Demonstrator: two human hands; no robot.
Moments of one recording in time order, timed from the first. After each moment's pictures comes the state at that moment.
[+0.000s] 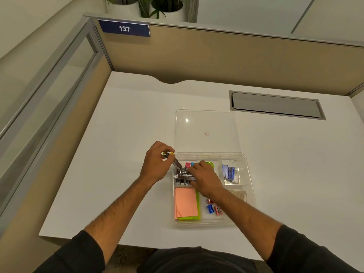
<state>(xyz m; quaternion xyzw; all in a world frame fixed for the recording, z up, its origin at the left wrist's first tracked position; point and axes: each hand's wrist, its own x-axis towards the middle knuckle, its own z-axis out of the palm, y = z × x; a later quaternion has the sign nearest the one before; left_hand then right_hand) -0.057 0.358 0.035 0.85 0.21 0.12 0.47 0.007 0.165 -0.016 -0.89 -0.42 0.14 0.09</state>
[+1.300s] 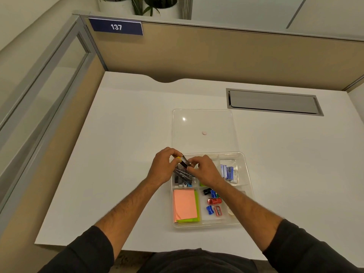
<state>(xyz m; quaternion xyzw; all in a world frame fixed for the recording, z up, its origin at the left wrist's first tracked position) -0.035 0.346 0.011 0.85 0.17 0.03 0.49 0.036 0.176 -0.007 -0.88 -0.23 0.24 0.35</state>
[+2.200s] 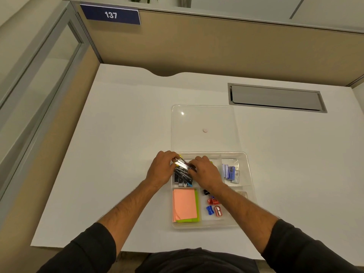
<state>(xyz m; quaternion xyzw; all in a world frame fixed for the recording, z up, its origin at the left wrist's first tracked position) -0.033 0.355 -0.023 0.93 0.13 -0.03 0.35 0.034 0.181 -0.020 -0.92 -0.30 0.18 0.16</state>
